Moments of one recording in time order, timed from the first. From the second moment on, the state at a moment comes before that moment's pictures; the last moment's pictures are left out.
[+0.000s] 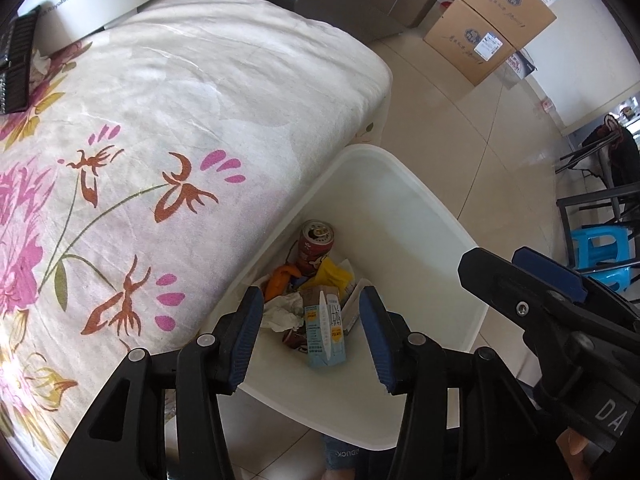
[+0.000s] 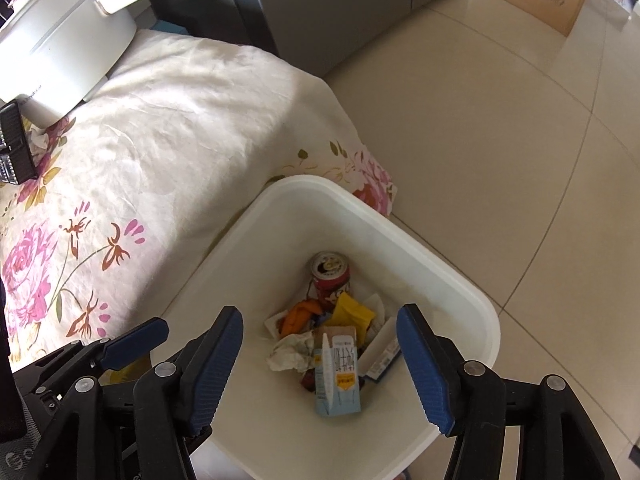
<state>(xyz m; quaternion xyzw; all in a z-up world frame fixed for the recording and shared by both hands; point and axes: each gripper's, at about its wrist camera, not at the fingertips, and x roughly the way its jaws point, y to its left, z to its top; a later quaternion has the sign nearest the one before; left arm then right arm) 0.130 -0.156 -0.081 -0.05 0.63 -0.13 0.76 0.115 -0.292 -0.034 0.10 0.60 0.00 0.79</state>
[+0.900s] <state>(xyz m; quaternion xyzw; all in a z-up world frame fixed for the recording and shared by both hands) 0.156 -0.010 -0.003 -0.11 0.55 -0.02 0.83 0.143 -0.263 -0.008 0.15 0.55 0.01 0.82</state>
